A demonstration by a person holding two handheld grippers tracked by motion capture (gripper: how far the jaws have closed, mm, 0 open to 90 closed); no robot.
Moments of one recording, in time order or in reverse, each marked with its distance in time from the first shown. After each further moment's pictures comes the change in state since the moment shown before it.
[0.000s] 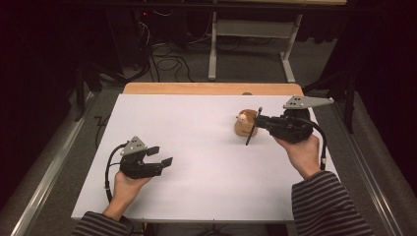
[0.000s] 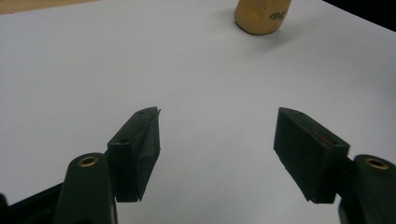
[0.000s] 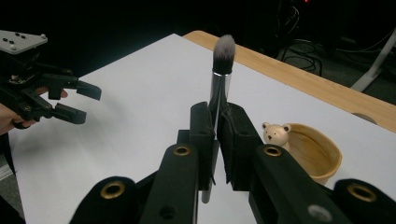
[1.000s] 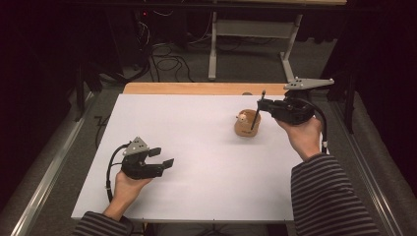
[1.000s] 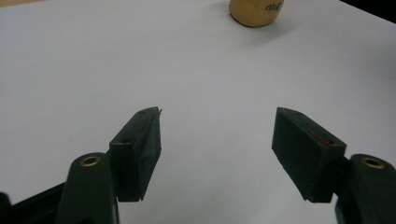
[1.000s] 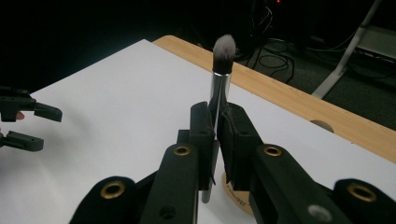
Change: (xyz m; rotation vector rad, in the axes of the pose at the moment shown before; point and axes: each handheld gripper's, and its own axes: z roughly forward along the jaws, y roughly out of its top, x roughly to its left) left arm -0.002 0.000 0.003 0.025 -0.015 0.015; right arm -0.025 0.030 0.007 0.014 -0.094 0.003
